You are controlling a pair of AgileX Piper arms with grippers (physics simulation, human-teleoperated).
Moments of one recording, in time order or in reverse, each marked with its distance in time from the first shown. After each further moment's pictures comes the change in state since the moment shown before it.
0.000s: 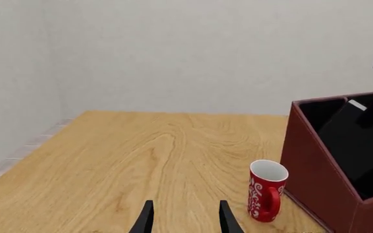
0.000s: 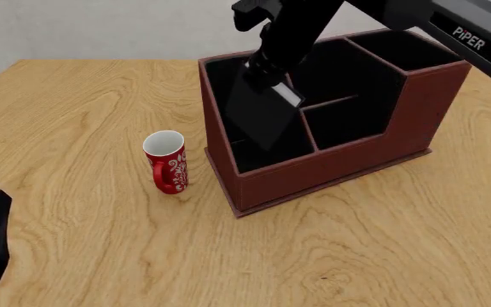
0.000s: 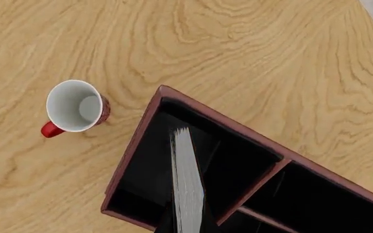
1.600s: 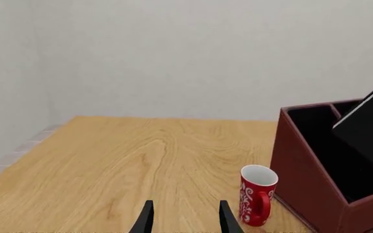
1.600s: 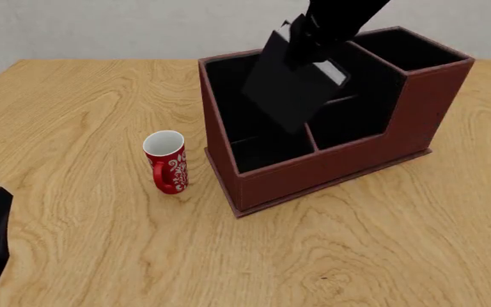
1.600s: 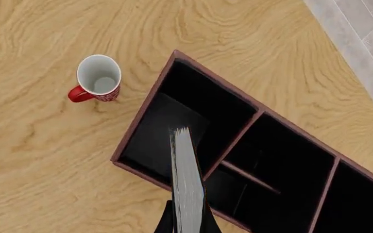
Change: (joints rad) left arm -0.036 0.000 -0.006 -0.020 -0.017; right arm -0.005 -0.311 0.196 0.000 -0.077
